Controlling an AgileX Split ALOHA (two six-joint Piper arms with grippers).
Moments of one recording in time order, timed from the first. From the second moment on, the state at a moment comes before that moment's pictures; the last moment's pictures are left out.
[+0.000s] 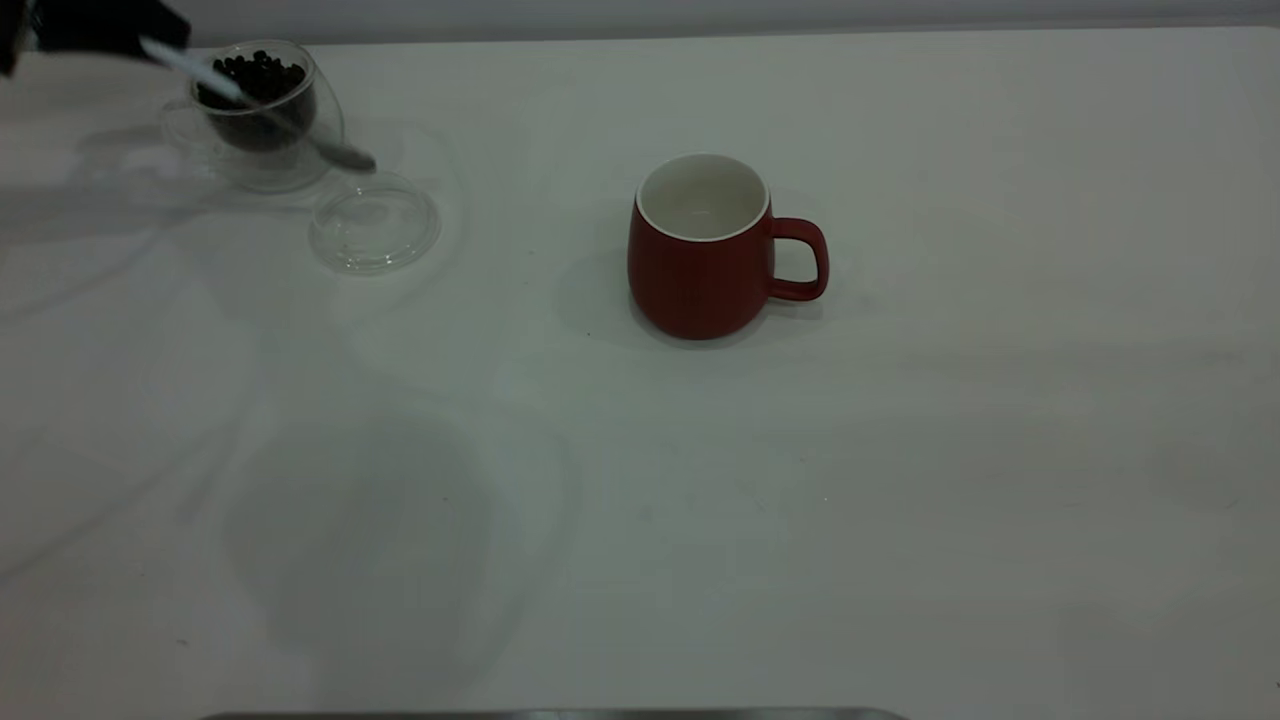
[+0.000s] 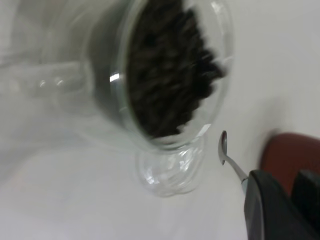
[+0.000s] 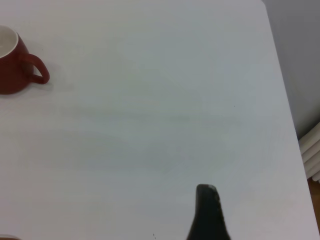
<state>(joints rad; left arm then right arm) 0.31 2.60 -2.11 -0.89 1.16 0.51 -0.02 -0.02 -0.47 0.00 1.13 -0.08</state>
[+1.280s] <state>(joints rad) 0.51 2.34 -1.76 -1.14 1.16 0.92 -0.02 -0.02 -0.47 0.00 1.13 -0.08</state>
